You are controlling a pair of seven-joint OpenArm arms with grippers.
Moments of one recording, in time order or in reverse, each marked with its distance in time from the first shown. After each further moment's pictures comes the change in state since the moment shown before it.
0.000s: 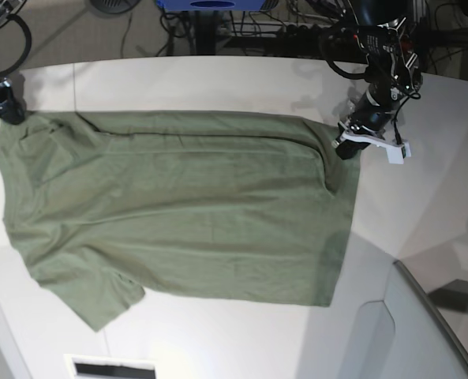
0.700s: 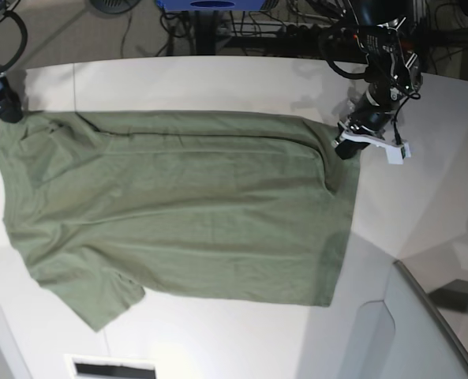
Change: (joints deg) left arm 0.2 0.0 0.1 1.1 0.8 0.0 0.4; right arm -1.4 -0.3 0.3 5.4 -1.2 -0.7 -4.6
